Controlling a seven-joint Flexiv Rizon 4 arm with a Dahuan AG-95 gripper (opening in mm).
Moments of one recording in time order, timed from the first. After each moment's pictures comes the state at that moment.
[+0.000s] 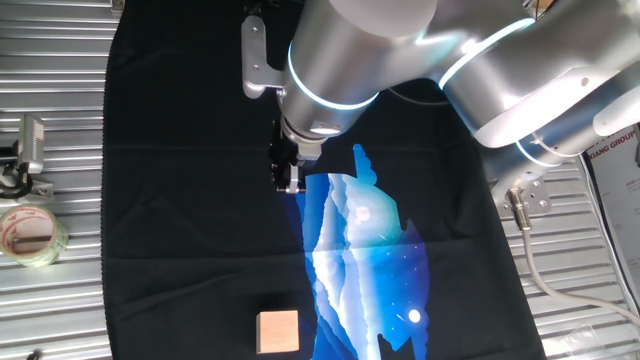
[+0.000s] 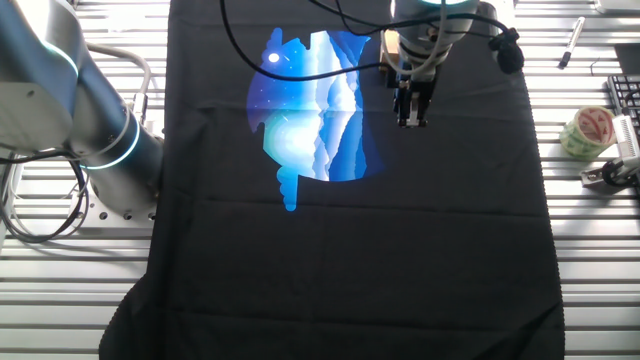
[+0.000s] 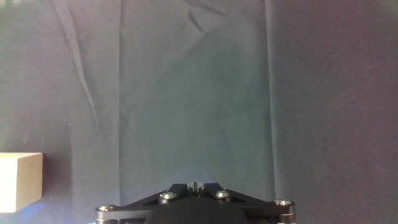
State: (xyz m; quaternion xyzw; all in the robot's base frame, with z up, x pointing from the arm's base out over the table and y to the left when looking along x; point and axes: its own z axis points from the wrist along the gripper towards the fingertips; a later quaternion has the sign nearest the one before) arm 0.503 0.041 0.133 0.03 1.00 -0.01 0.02
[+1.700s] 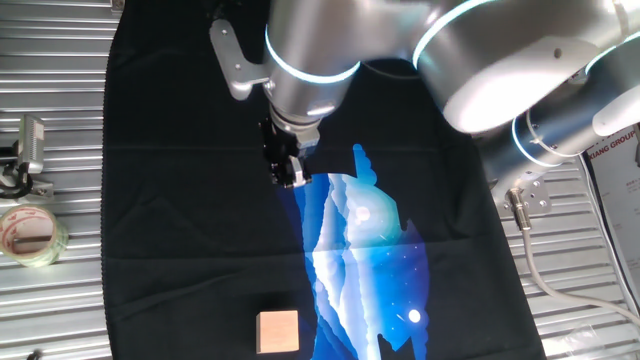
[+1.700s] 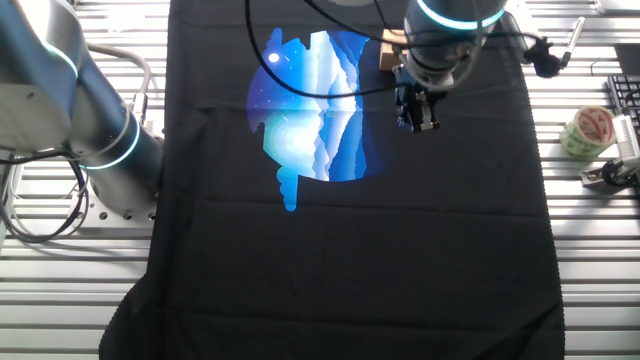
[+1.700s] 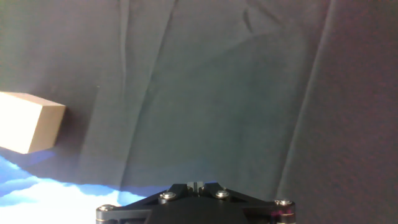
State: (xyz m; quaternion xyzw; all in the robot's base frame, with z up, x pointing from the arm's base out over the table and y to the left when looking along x) arm 0.503 0.041 0.132 -0.11 0.99 0.01 0.00
